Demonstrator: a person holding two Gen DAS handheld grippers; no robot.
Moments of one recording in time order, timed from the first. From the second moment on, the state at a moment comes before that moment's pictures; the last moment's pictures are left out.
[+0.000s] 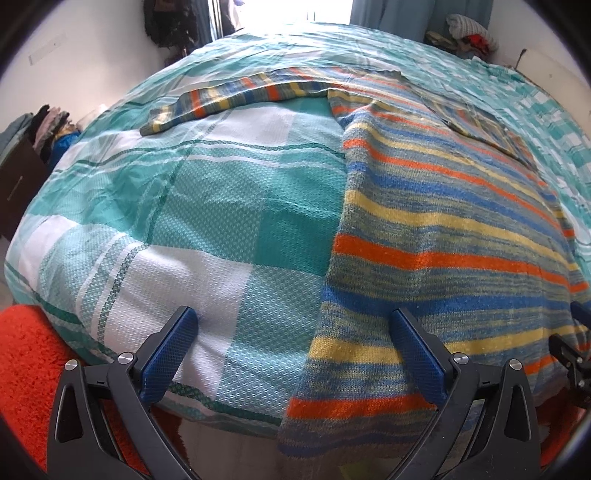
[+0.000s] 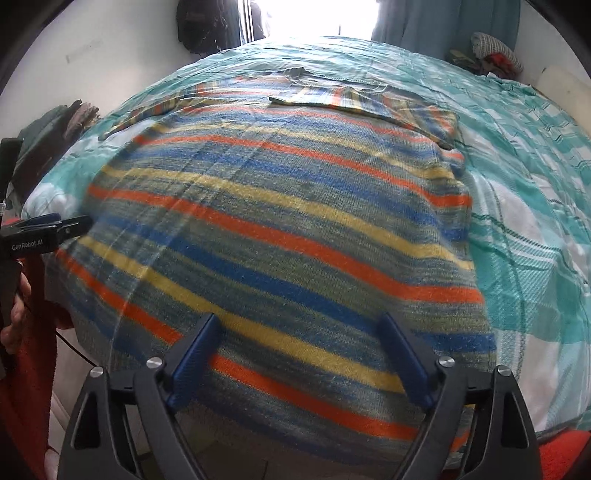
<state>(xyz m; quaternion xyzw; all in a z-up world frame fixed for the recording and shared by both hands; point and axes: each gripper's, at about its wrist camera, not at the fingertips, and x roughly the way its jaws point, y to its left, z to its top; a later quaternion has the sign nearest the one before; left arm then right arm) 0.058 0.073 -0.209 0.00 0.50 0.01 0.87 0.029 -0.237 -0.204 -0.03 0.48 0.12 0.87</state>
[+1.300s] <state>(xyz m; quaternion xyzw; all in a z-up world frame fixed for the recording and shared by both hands) 0.283 0.286 -0.219 -0.26 0.51 0.09 0.81 0.029 -0.247 -0.192 0.02 0.46 0.13 0.88</state>
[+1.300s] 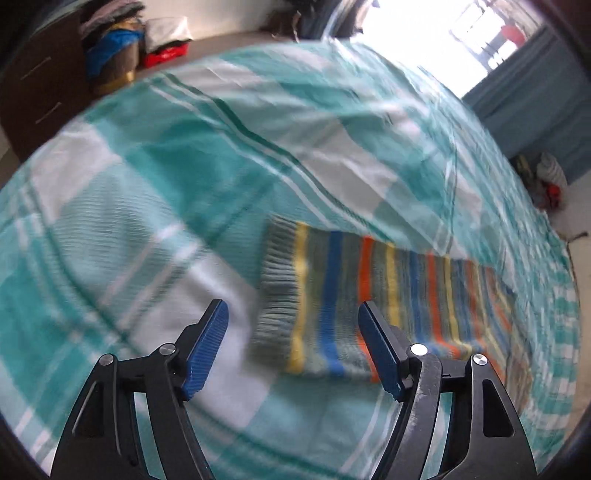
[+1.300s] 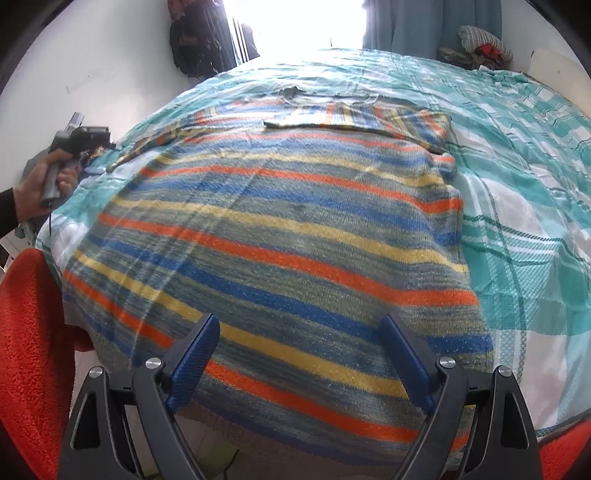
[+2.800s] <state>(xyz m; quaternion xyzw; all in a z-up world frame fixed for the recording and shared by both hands) 0.261 0.046 -0.195 0.10 0.52 -0.02 0.85 0.035 -0.263 -0.189 0.08 0.45 0.15 0.87</state>
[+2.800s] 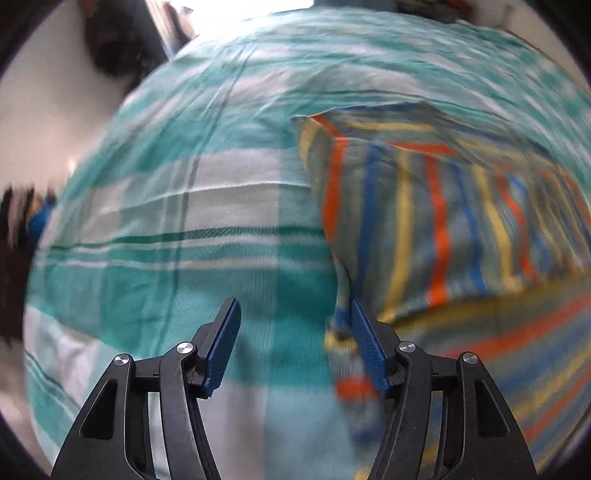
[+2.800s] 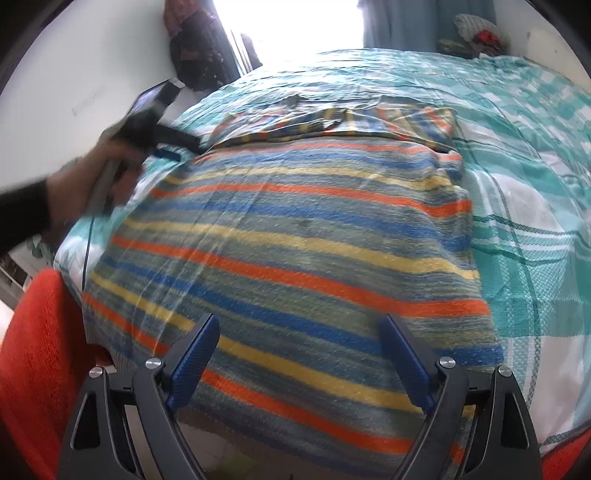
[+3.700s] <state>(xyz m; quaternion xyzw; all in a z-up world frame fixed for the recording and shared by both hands) 0.247 -0.047 -0.137 0.15 0.44 -0.13 0.88 0.040 -0.278 -0.187 0.12 0.45 0.16 0.87</state>
